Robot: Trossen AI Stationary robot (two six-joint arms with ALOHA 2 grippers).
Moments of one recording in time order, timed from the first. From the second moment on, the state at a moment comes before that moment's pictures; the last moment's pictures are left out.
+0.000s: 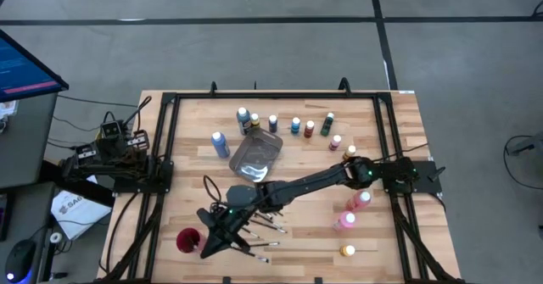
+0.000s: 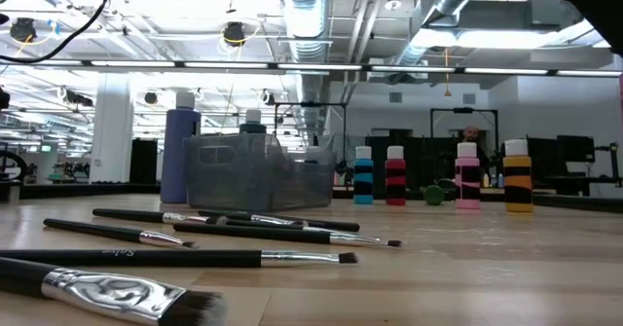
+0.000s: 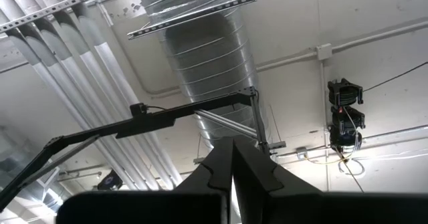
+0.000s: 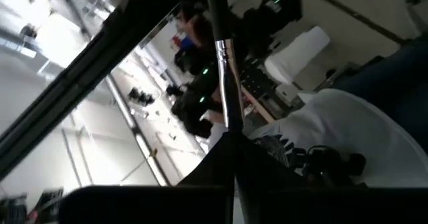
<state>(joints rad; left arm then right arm) 0.02 0.00 0.00 1.47 0.18 -1.26 0.29 2.49 2.26 0.13 -0.57 2.26</state>
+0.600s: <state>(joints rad) 0.02 0.00 0.00 1.47 0.18 -1.26 0.29 2.49 2.26 -0.03 -0.58 2.35</state>
